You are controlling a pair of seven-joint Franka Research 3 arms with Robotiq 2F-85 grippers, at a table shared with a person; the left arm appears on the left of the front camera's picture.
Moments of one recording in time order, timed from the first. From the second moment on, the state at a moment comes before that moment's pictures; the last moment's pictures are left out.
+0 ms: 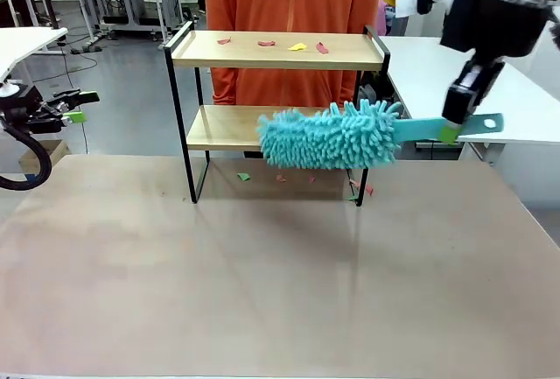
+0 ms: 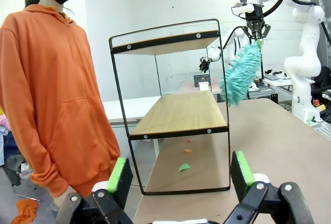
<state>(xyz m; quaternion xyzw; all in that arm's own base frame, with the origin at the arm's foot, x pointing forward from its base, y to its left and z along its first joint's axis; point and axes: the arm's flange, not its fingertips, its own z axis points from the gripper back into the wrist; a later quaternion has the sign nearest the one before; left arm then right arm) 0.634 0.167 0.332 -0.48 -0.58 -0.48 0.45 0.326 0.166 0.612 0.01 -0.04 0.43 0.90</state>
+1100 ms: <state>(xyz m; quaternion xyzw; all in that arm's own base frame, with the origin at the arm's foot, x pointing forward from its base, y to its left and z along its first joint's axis) 0.634 0.167 0.332 -0.48 -0.58 -0.48 0.45 0.293 0.064 0.574 -0.09 0.12 0.52 0.84</state>
